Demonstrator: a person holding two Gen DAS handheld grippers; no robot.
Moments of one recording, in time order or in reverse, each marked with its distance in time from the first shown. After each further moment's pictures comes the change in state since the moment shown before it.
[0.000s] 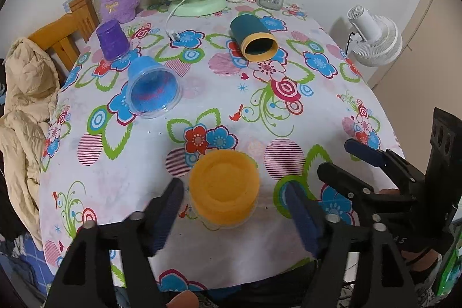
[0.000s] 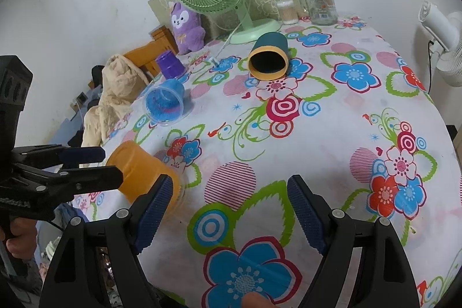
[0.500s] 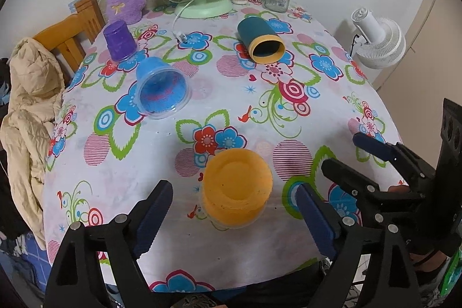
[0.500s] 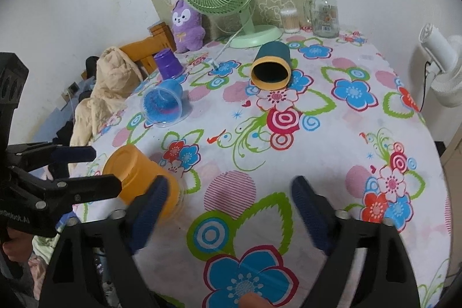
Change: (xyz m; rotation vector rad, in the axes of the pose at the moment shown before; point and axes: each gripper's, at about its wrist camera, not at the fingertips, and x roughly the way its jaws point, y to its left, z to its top) left arm -0.001 0.007 -0.002 -0.011 -0.015 0.018; right arm -0.003 0.019 0.011 -0.072 -0.007 -0.079
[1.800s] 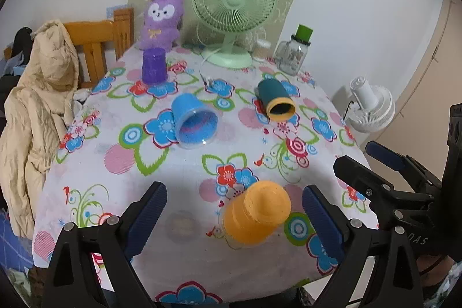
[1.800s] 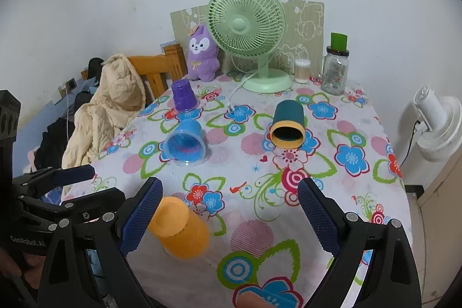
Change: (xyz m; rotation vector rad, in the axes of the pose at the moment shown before) left arm -0.050 0.058 -0.023 -0.173 -0.286 -0.090; right arm -0.035 0.072 0.049 -0.143 -0.108 -0.097
